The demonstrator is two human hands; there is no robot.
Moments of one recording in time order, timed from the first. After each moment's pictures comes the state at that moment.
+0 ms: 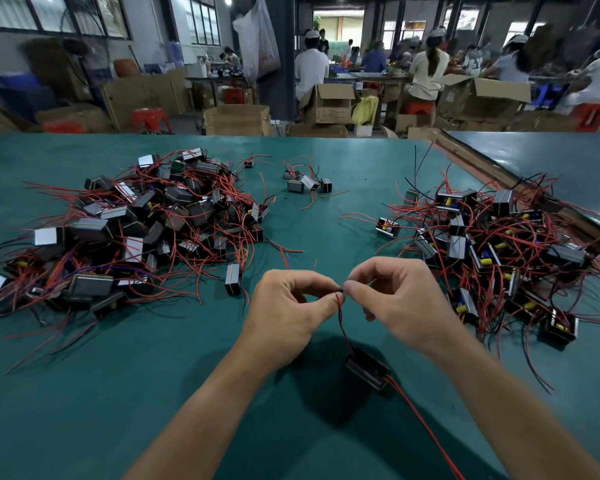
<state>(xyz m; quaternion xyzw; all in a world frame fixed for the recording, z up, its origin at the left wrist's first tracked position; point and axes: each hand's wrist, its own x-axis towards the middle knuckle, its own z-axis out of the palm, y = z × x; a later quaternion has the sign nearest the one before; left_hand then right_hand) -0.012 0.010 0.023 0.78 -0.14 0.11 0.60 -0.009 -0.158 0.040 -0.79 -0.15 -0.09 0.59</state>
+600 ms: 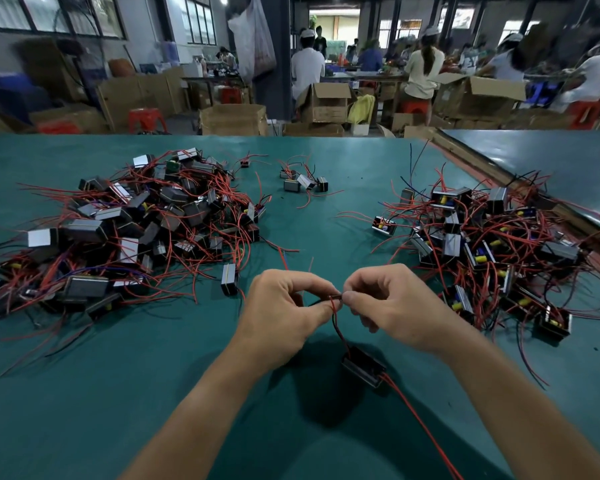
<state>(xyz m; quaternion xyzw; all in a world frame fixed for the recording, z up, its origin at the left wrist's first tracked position) -0.019 0.010 0.031 0.81 -0.16 0.12 0.56 -0.012 -0.165 0.049 -0.84 -0.17 0.03 0.51</state>
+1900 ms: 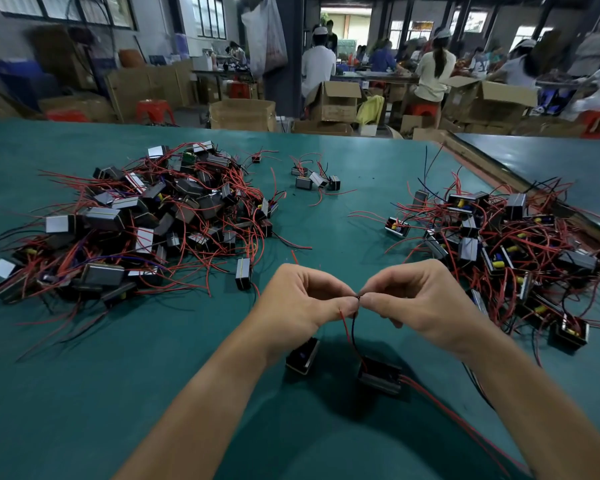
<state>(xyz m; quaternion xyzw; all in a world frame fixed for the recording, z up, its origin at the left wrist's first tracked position) -0.021 0.019 0.043 0.73 -0.13 -0.06 0.67 -0.011 -0.169 0.046 -0.78 -0.21 0.00 0.59</state>
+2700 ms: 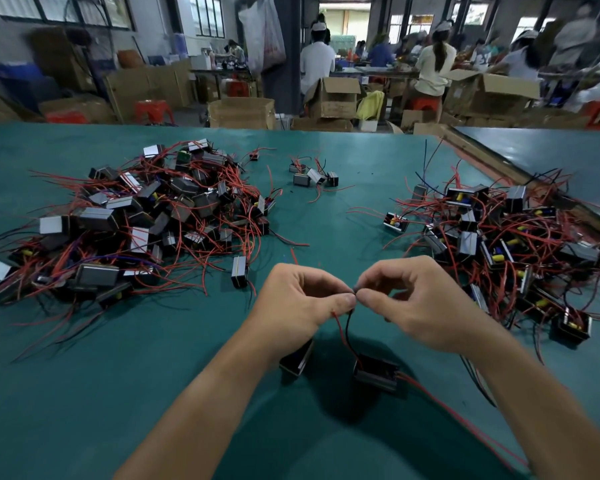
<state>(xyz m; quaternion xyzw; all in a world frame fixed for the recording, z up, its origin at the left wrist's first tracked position) -0.017 0.012 0.036 0.74 -0.12 -0.01 0.66 -0.008 -0.173 0.046 -0.84 -0.26 -0.05 0.47</state>
